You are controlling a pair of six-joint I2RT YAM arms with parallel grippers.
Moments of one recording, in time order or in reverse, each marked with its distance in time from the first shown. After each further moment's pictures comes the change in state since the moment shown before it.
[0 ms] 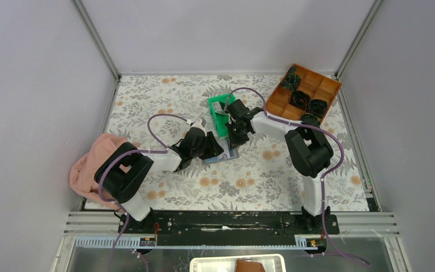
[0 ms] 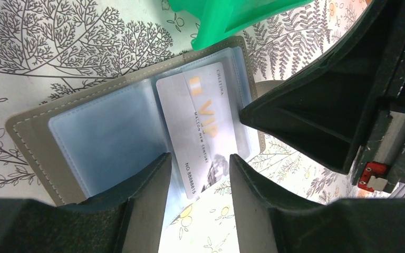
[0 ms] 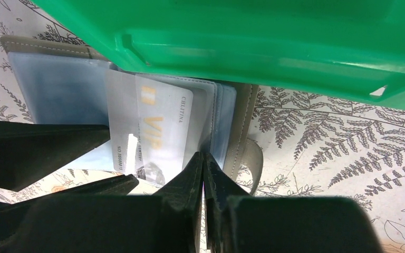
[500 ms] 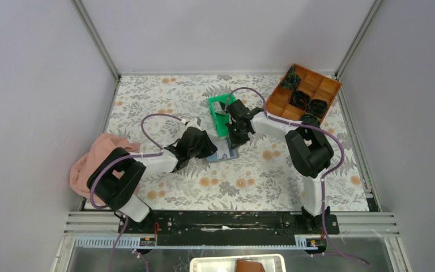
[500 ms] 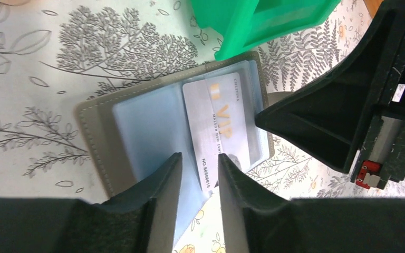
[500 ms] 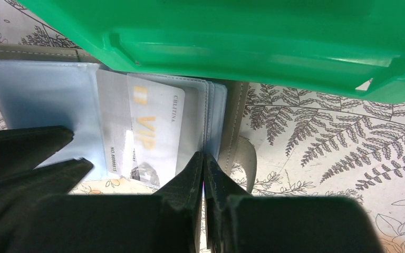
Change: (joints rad) left arm 0.000 -0.067 -0.004 -0.077 -0.079 -0.001; right arm 0.001 -0.007 -0.003 -0.004 0.028 -0.001
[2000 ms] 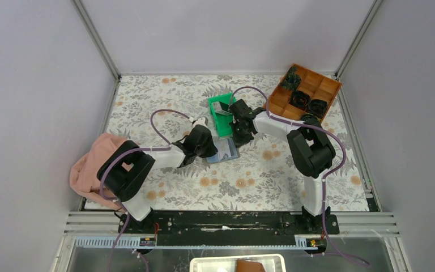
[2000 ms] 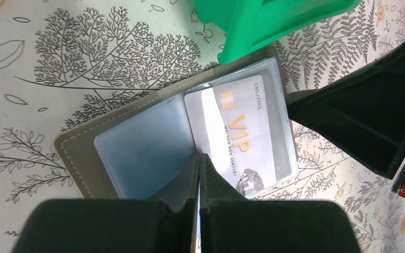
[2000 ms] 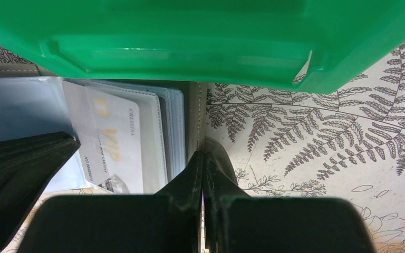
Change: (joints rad) left arm -0.027 0.097 0.096 -0.082 -0.025 0.064; right arm -0.022 -0.013 -0.020 -0.005 0.079 -0.013
